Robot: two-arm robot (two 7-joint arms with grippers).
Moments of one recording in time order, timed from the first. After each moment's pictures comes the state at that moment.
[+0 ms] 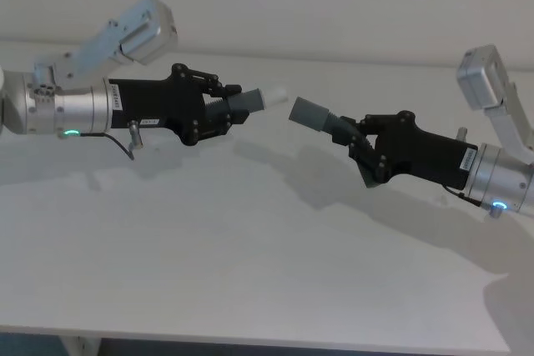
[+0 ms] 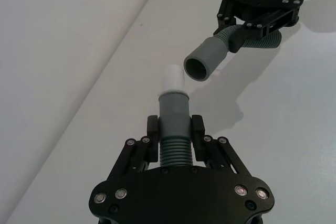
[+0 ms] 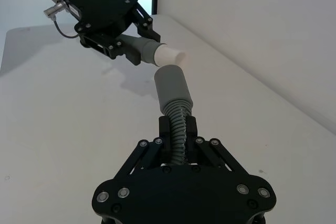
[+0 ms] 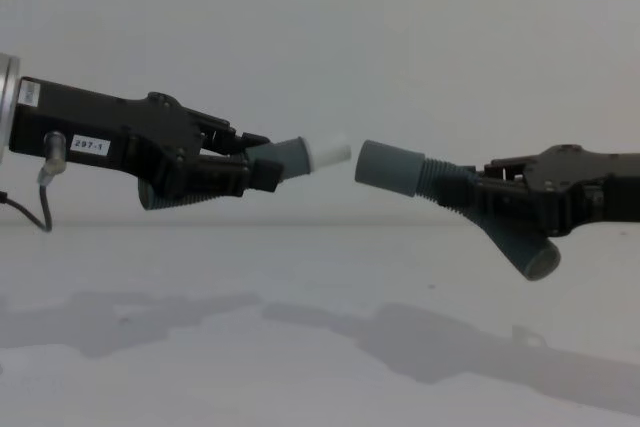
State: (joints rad) left arm -0.59 0.64 0.56 -1.51 -0.37 0.08 -0.86; right arm 0.40 0.57 -0.47 -1.50 0.50 0.08 0.79
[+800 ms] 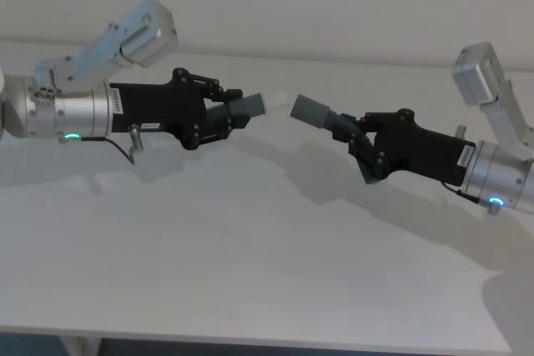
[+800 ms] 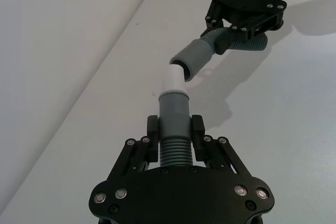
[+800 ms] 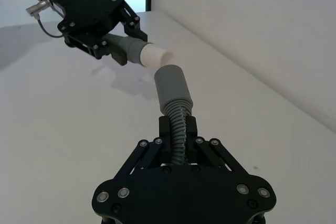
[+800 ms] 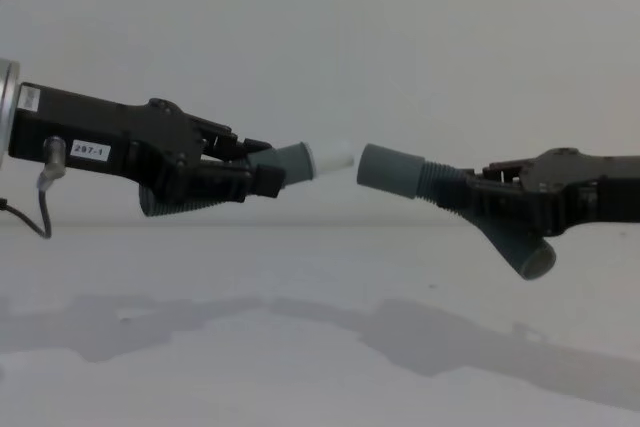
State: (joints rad) left arm -0.59 0.65 0.58 -1.52 -0.39 0.09 -0.86; right arm 0.43 0.57 -0.50 -1.48 0.51 0.09 0.76
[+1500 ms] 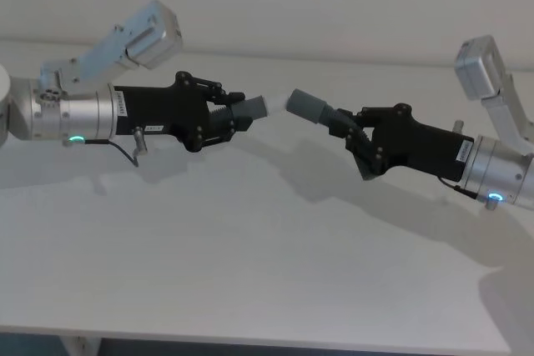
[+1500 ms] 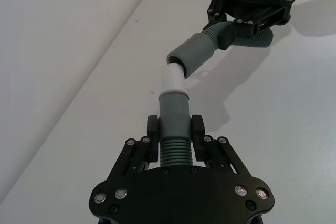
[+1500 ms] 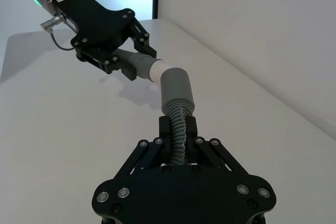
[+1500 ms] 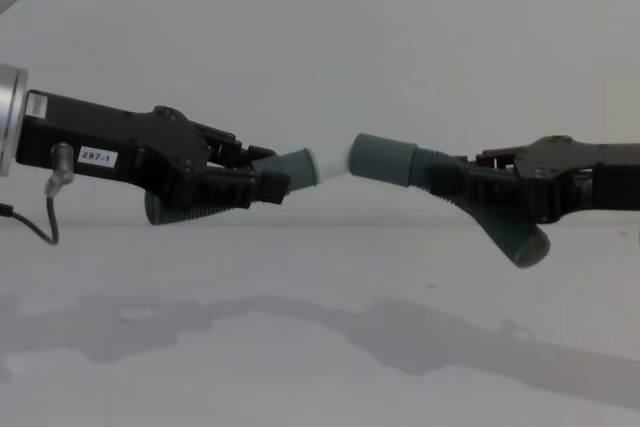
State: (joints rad) left arm -0.60 0.65 0.60 -1.51 -0.41 0.10 -0.84; right arm 0.45 0.57 -0.51 -1.48 0.54 0.08 0.78
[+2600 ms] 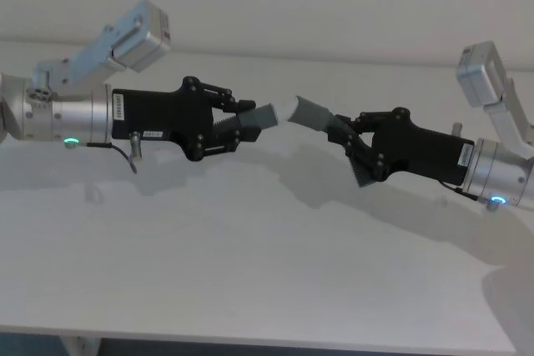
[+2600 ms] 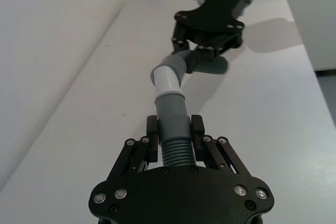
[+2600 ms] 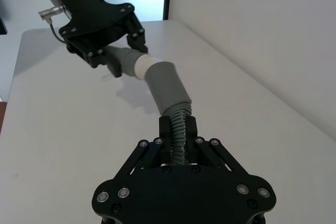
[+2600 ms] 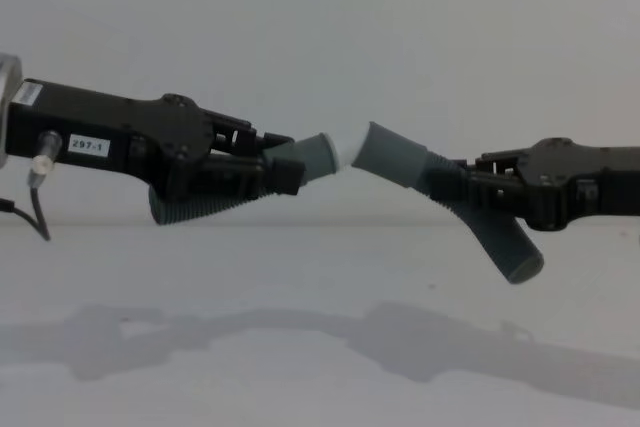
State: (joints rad) left arm -0.62 0.67 0.62 -1.50 -0.49 0.03 -0.96; right arm 0.46 0.59 -0.54 -1.46 0.56 0.03 0.82
